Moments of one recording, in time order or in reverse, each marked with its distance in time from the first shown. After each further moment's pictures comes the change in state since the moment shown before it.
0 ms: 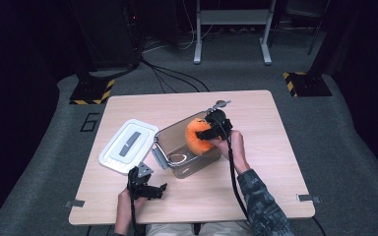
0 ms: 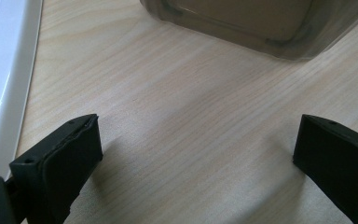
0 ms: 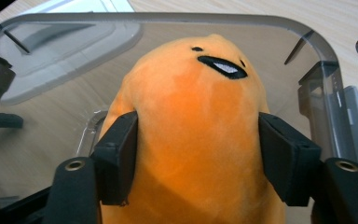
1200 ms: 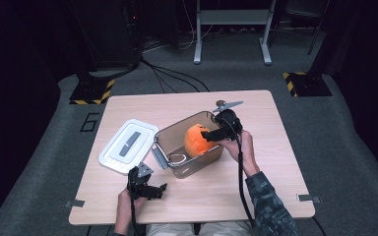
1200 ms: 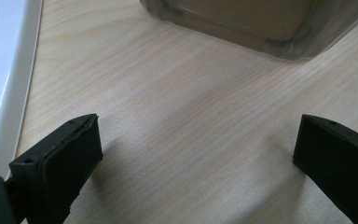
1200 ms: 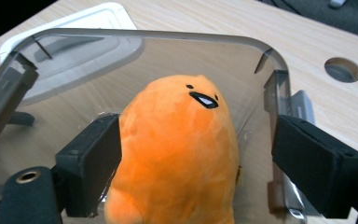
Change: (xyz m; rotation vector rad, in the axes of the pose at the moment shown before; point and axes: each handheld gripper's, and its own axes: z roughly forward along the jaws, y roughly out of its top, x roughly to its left) left arm 0.000 0.000 0.000 0.000 -0.001 0.000; right arm -0.006 -0.010 -0.038 -0.093 -0.005 -0.044
